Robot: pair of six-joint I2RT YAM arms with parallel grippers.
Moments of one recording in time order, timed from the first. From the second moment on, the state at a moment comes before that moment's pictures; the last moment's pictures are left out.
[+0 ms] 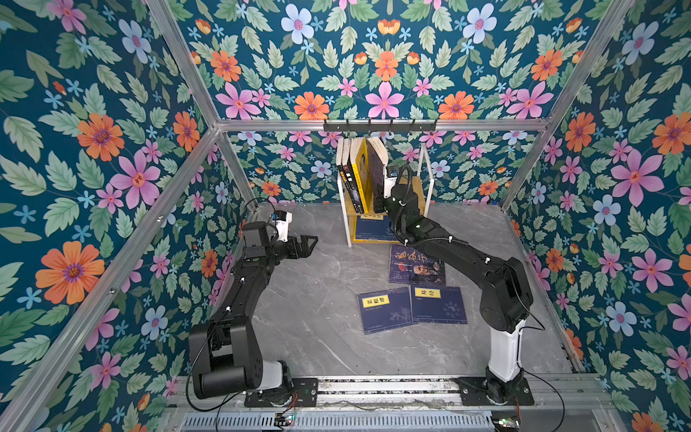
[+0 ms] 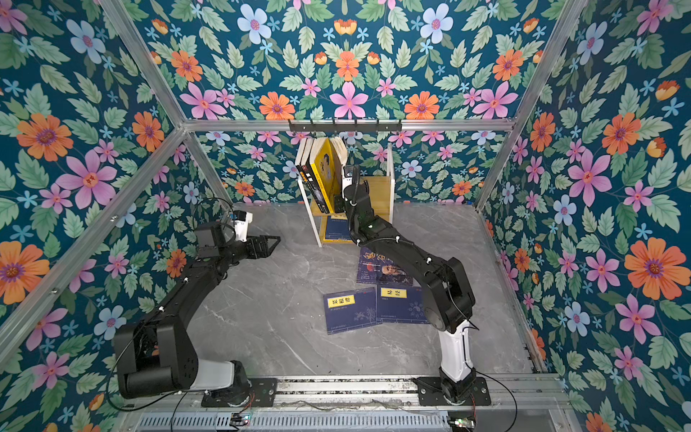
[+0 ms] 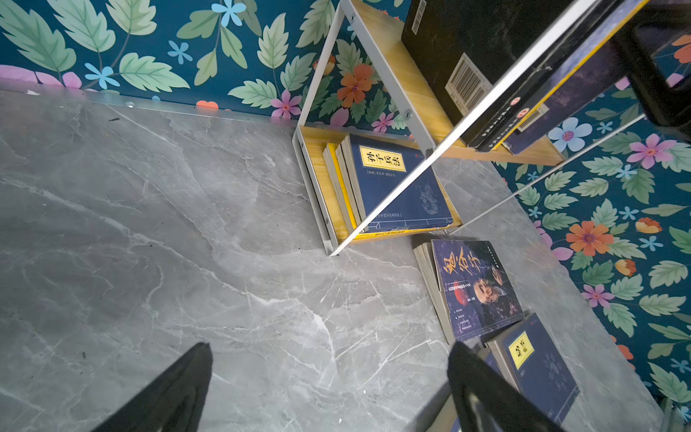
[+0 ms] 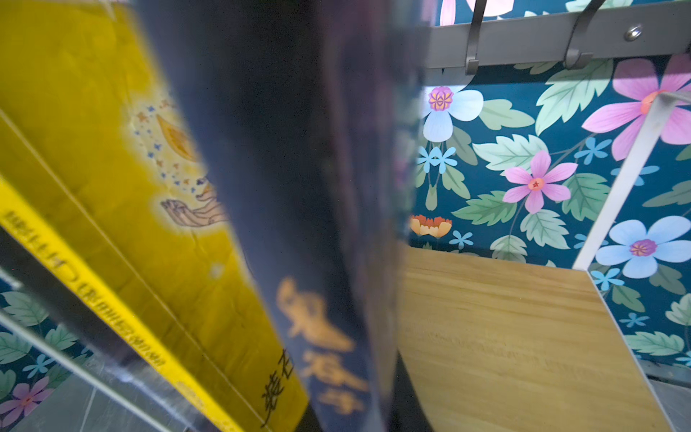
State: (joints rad) left arm 0.10 1.39 0.93 -0.10 0.67 -0.11; right arm 0.63 1.97 1.72 0.15 0.32 0.13
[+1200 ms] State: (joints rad) left arm 0.10 1.40 0.93 -0.09 0.68 -0.13; right arm 0.61 1.87 1.56 0.26 0.05 0.13
